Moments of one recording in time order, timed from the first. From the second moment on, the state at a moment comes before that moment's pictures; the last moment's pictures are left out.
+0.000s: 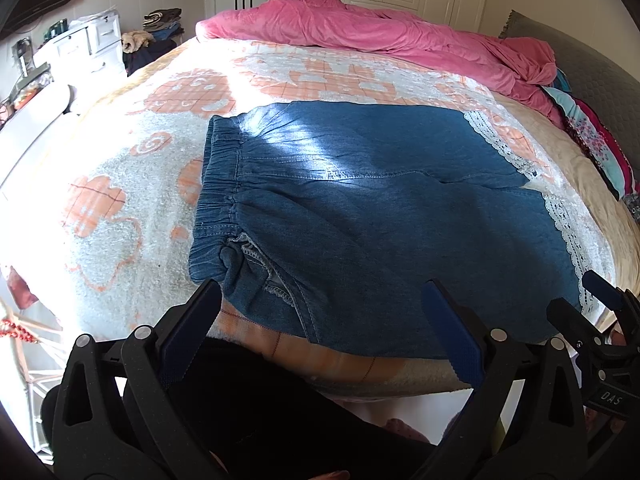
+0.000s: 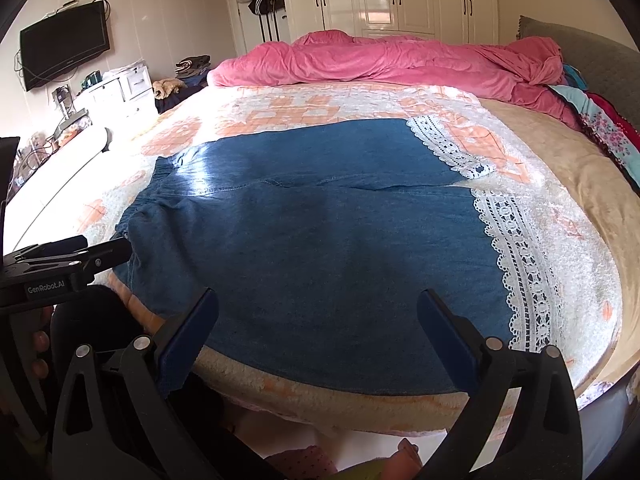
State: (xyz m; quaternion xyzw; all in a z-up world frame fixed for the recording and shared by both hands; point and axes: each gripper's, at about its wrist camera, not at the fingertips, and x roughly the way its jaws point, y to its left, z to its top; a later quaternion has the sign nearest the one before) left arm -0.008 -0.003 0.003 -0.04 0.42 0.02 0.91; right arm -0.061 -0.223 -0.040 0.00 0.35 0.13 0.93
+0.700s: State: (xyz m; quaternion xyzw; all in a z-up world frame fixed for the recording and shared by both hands) left arm -0.007 -0.003 0.007 -0.04 0.42 0.02 0.91; right arm -0.062 -0.221 -0.039 0.00 0.34 0.13 0.93
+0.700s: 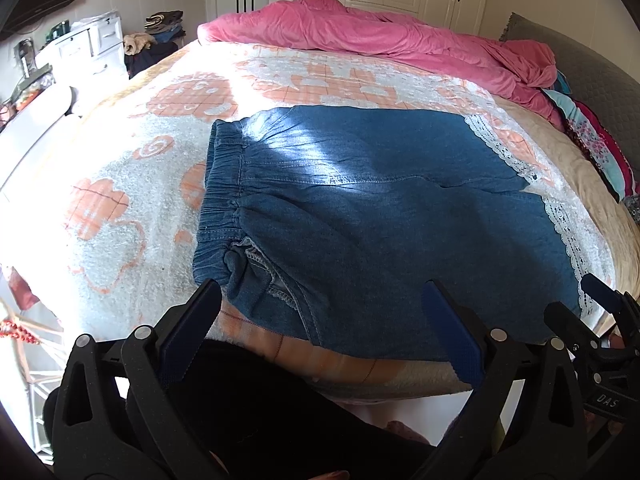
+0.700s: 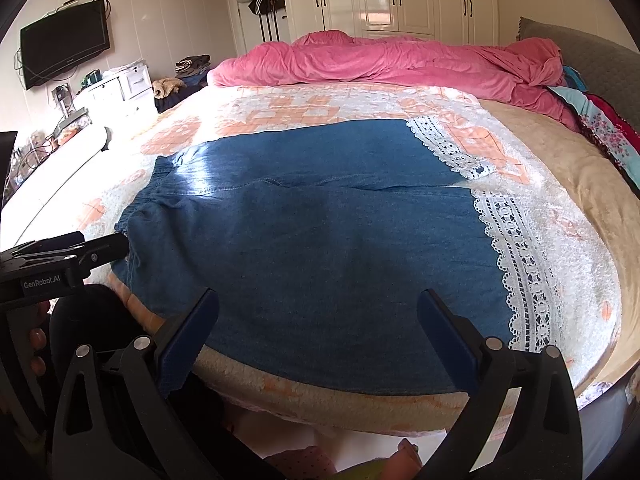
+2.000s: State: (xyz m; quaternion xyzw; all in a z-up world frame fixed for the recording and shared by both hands) left arm 0.040 0.034 0.006 -0.06 0.42 0.04 0.91; right arm 0.015 -0.186 -0.030 -0.04 0.35 0.16 0.92
